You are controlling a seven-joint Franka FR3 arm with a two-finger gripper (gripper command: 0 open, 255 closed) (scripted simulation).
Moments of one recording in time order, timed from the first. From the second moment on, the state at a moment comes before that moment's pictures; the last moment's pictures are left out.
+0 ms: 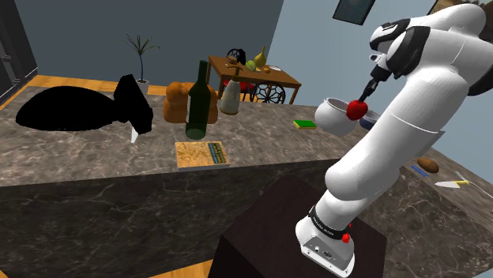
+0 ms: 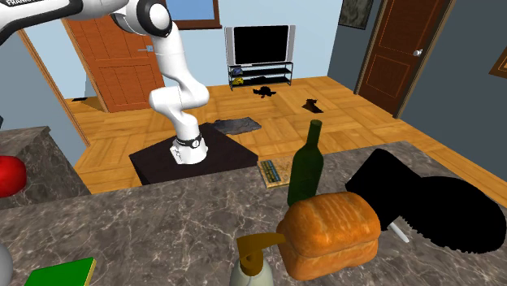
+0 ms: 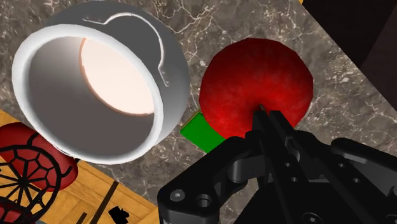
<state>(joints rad) -0.42 -0.01 -0.92 -1.75 0.06 1.80 -1.54</state>
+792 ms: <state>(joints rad) -0.42 0.00 -0.93 -1.90 0.07 1.96 -1.55</state>
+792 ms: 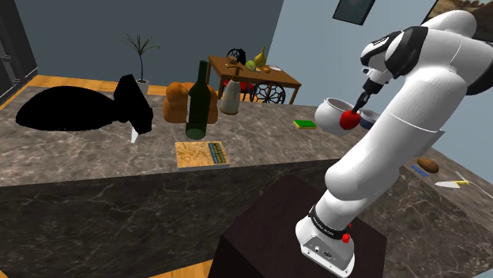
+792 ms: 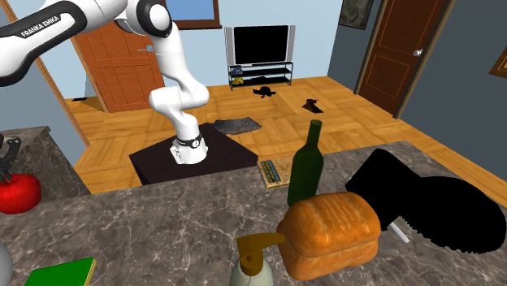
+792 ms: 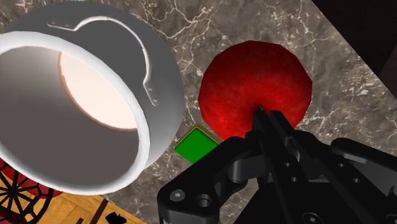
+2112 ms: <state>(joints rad) -0.45 0.11 -0.92 -2.07 0.19 2.19 -1.65</state>
